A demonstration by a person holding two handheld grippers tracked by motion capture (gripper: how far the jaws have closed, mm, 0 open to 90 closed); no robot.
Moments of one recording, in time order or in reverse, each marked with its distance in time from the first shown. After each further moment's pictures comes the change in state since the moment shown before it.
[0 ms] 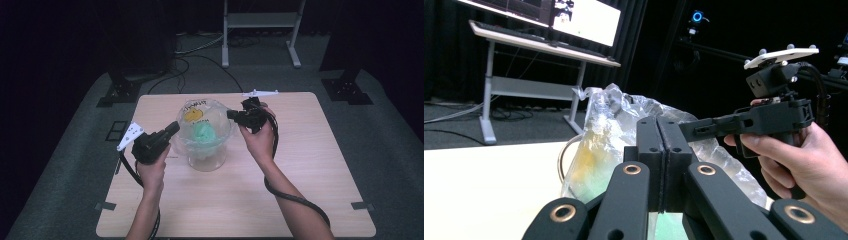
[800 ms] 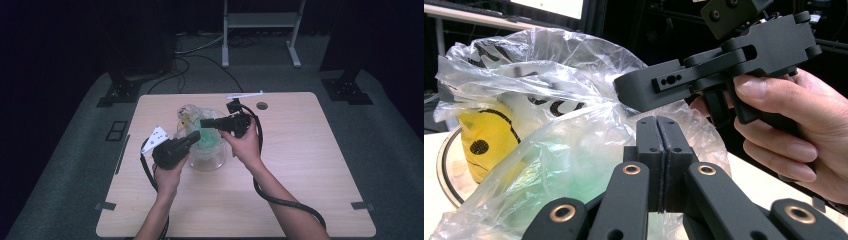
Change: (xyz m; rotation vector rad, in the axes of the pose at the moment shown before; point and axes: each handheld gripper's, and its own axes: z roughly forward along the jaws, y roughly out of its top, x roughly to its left) left arm -0.031 -0.023 0.027 0.112 -0.102 0.060; right arm 0.040 0.002 0.014 0.058 0.447 0.106
